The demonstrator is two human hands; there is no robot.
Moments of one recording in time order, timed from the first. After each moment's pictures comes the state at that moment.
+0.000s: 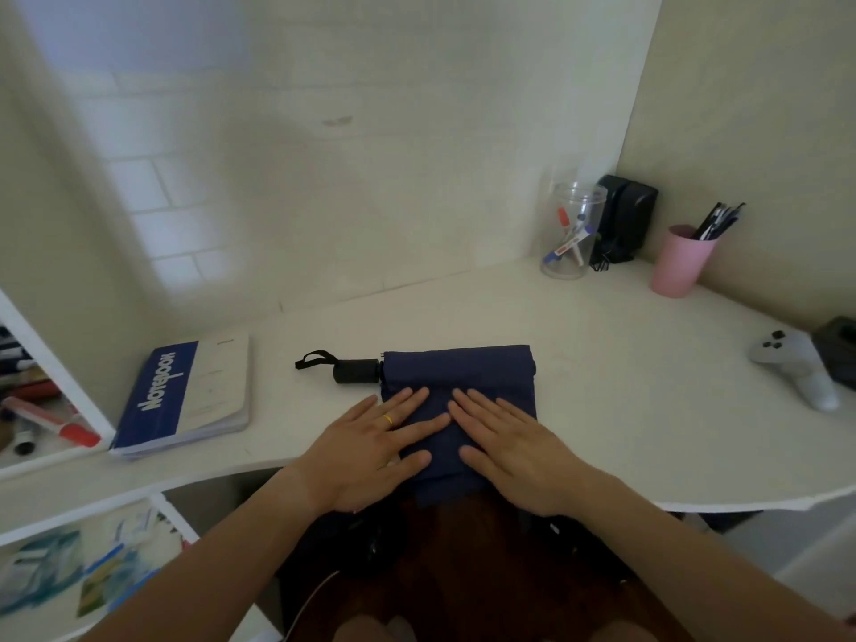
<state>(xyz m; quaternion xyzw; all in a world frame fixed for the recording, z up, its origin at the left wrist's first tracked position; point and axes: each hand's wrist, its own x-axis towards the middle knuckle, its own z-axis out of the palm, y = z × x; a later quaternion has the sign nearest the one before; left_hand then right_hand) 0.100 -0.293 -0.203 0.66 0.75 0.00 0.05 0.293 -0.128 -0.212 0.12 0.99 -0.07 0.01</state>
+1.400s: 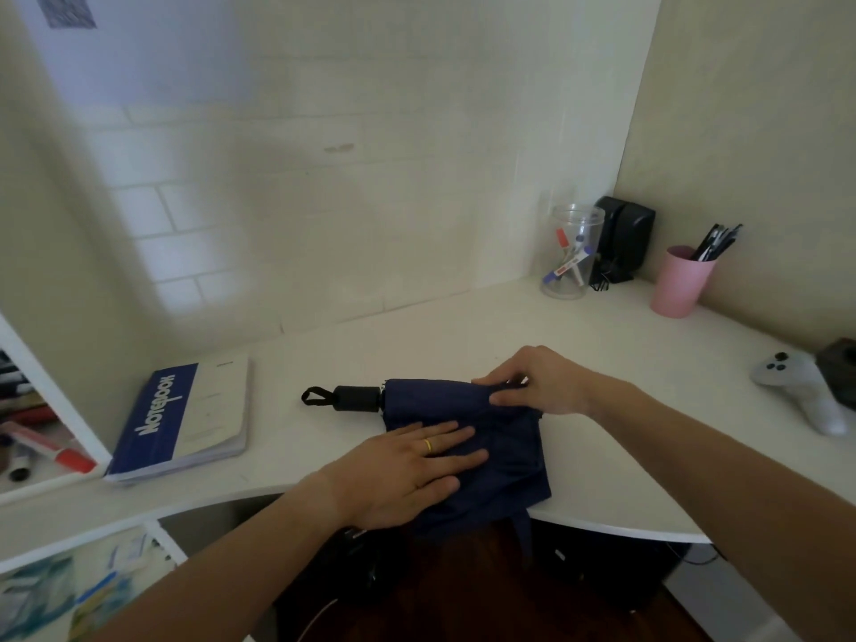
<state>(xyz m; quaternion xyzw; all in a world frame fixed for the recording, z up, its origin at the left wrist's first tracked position) 0.113 -0.266 -0.188 0.75 0.66 -0.01 0.08 0.262 -0.031 -0.140 0.13 0.96 -0.24 -0.01</state>
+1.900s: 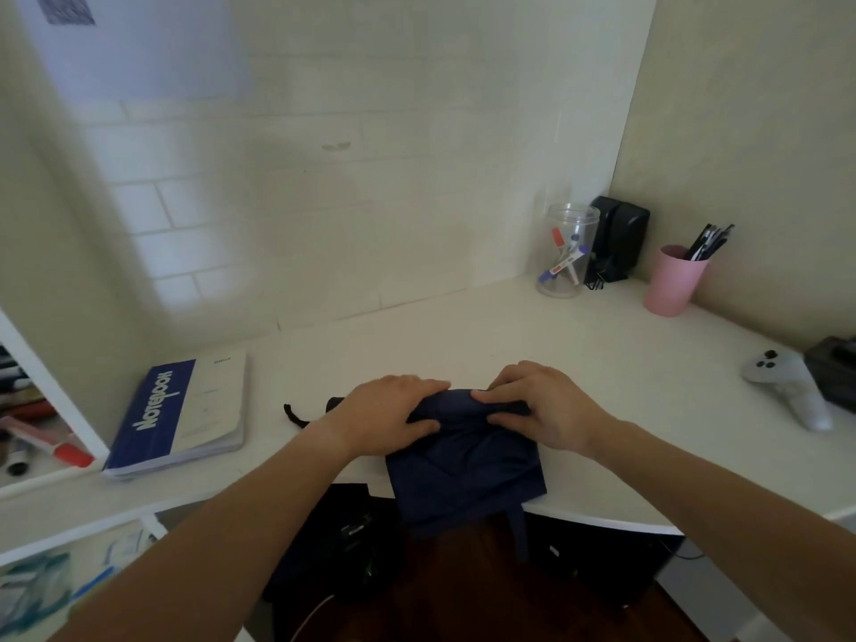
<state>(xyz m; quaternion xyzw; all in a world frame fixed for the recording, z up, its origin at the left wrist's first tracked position) 0.084 -0.234 -0.165 0.65 0.75 0.09 0.04 0.283 -0.047 -0.175 0.08 0.98 -0.10 -0.17</state>
